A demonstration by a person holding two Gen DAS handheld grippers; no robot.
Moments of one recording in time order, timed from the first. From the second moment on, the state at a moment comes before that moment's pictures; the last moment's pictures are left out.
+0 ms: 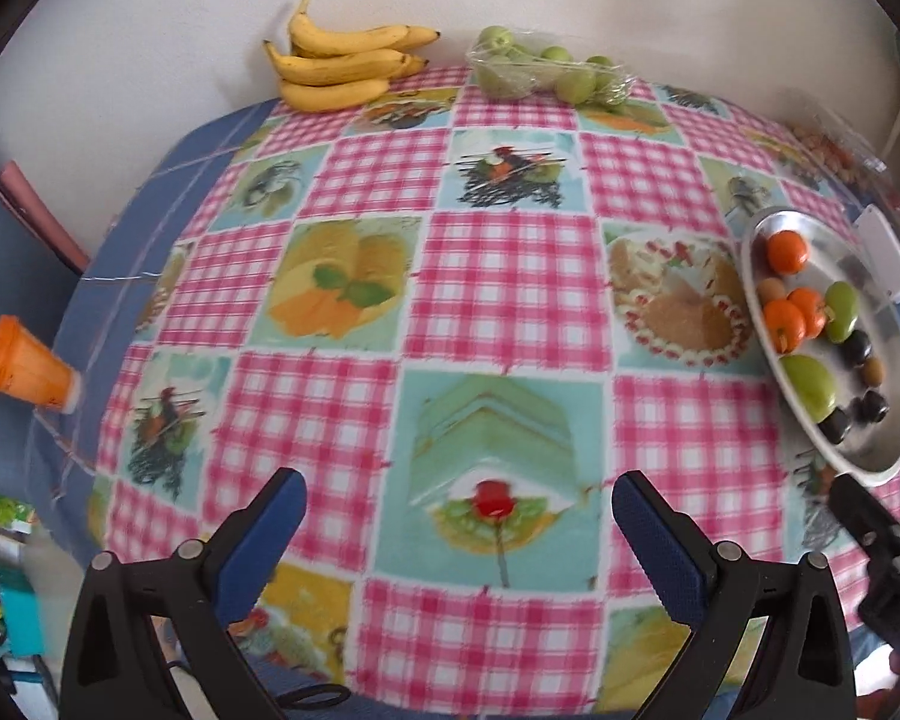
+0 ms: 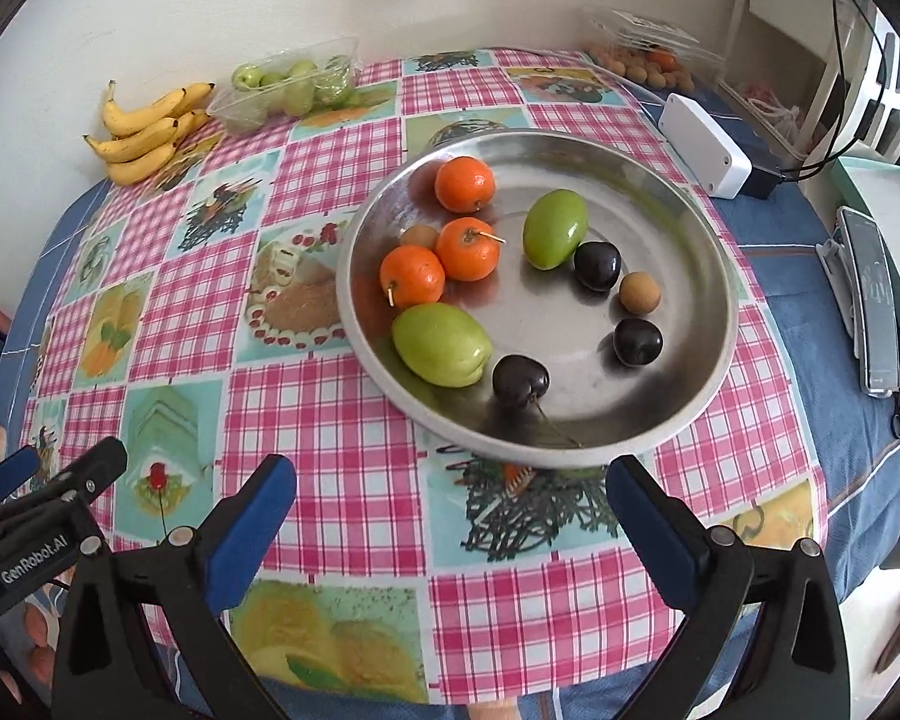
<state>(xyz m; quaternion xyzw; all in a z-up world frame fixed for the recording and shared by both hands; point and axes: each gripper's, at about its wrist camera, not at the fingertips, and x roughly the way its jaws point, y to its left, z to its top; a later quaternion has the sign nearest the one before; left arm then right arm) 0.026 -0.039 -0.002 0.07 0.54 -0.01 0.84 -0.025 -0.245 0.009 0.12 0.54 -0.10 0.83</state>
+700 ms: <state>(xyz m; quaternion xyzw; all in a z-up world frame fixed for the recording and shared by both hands) 0.014 -0.043 -0.004 0.09 0.54 -0.01 0.83 -0.034 -0.249 0.010 0.13 0.54 -0.10 0.82</state>
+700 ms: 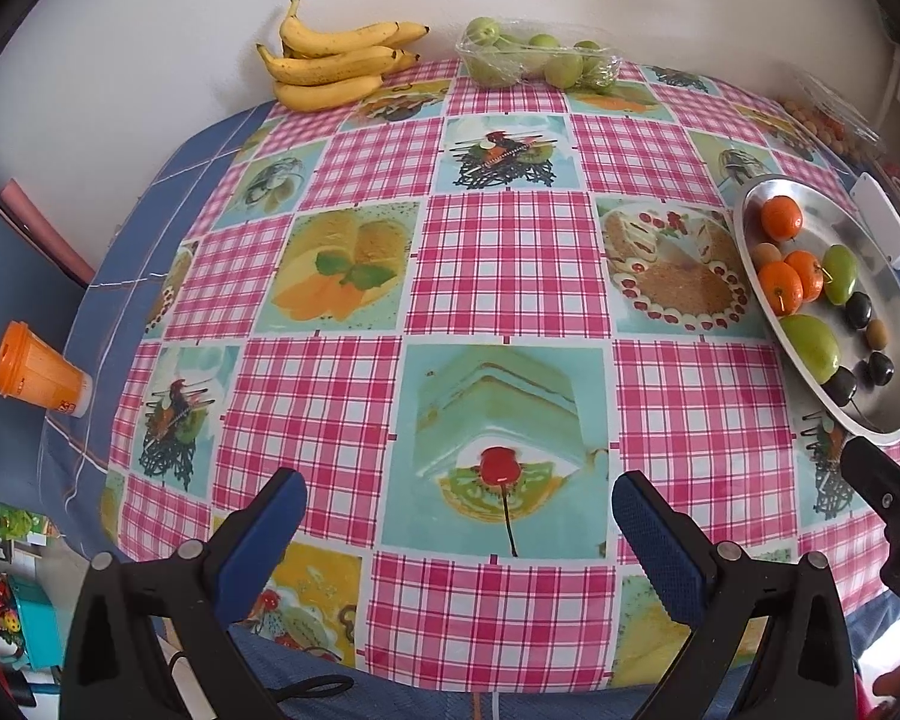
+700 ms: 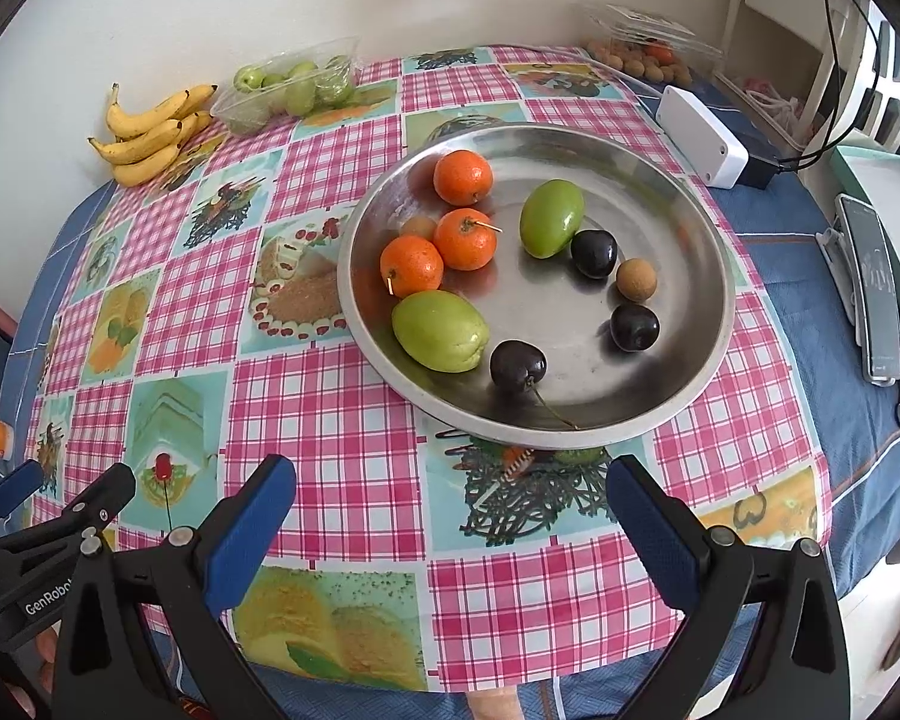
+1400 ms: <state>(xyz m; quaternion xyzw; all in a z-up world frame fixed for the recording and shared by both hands) 0.018 -0.035 -0.005 0.05 0.56 -0.02 0.83 -0.031 -0.245 0.008 0.12 0.55 -0.10 0.82</state>
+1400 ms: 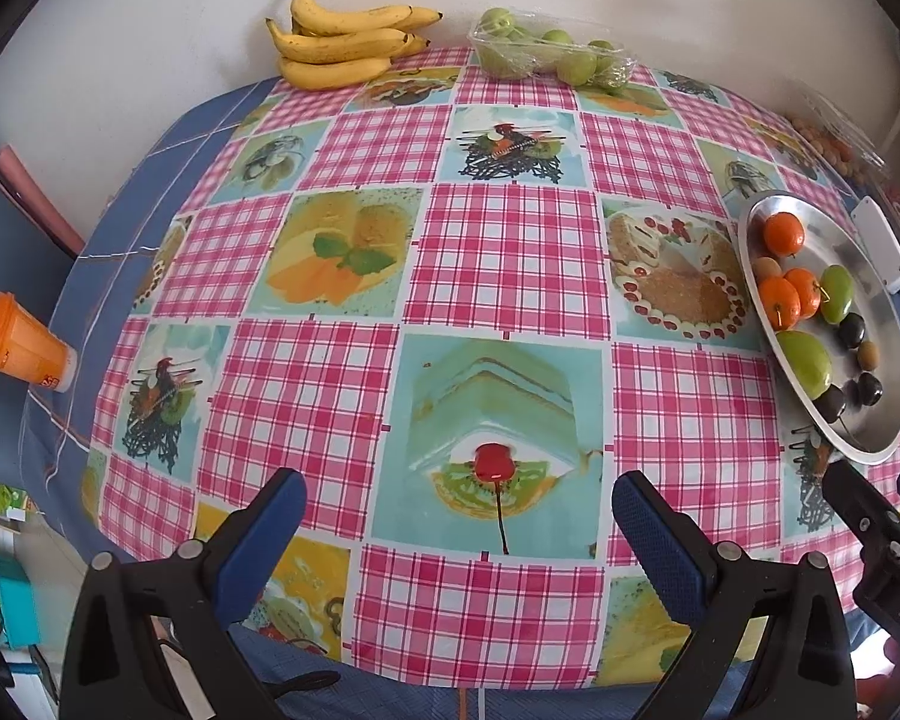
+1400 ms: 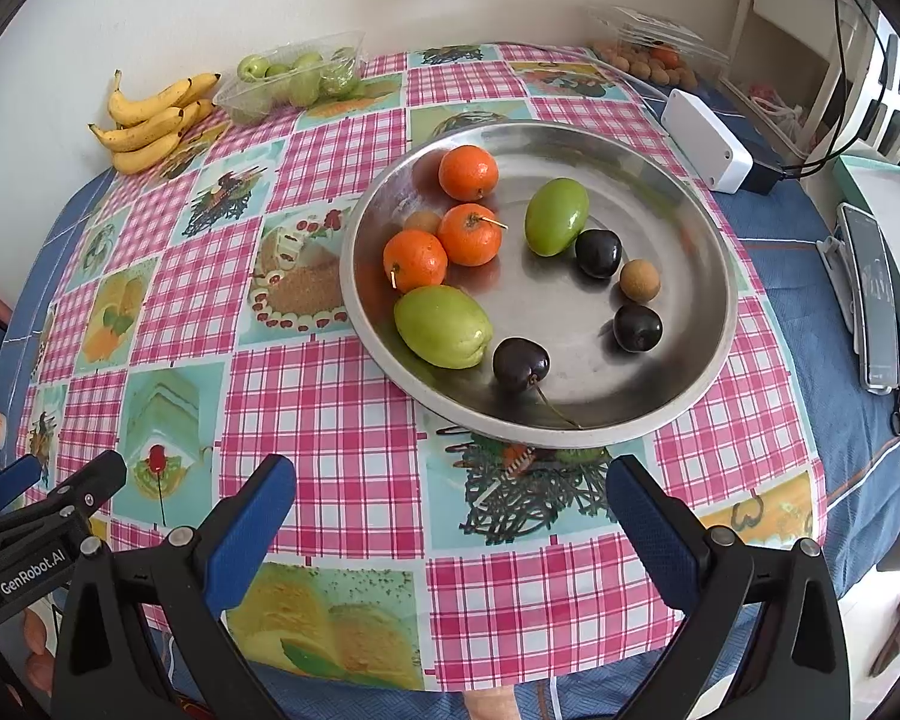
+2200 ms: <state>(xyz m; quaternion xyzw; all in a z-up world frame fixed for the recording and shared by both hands) 0.021 -0.023 -0.005 0.02 0.57 0.00 0.82 -0.029 -0.242 0.005 0.10 0.56 -0.10 0.82</state>
